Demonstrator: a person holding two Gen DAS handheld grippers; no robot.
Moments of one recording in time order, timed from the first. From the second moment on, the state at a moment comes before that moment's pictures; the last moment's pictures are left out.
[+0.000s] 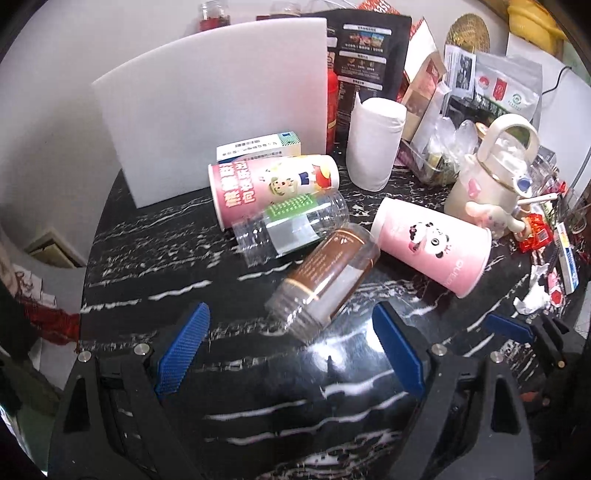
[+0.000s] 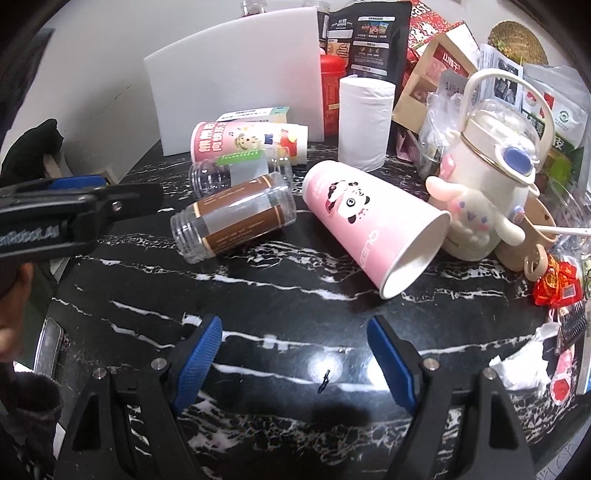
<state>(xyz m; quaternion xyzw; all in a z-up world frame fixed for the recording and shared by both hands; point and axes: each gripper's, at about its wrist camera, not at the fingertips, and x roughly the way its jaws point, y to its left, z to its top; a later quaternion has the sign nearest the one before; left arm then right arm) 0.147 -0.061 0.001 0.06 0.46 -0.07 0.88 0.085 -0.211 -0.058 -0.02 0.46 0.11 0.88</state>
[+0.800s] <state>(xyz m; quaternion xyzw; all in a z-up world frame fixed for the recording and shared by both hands) 0.226 -0.095 -0.075 0.10 0.54 -0.14 0.82 0.106 -0.215 -0.076 -0.01 0.48 0.13 0.87</state>
